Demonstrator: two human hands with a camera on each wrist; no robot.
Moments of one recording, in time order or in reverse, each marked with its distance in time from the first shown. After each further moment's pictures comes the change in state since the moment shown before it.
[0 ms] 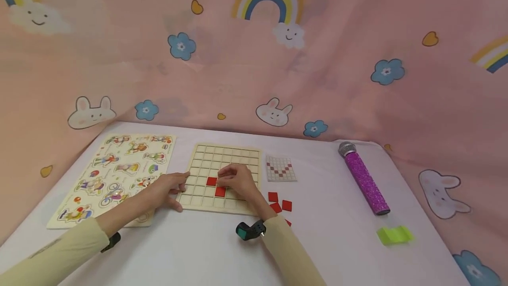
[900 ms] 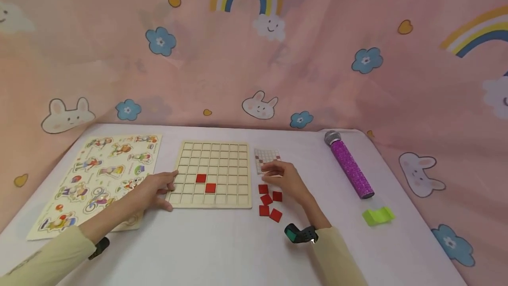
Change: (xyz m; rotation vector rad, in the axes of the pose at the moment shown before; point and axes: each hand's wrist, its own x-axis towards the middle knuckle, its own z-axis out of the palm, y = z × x) left_hand -0.005 -0.001 -0.002 0.090 0.009 0.122; right_hand -0.079 0.023 -0.111 -0.191 0.152 0.108
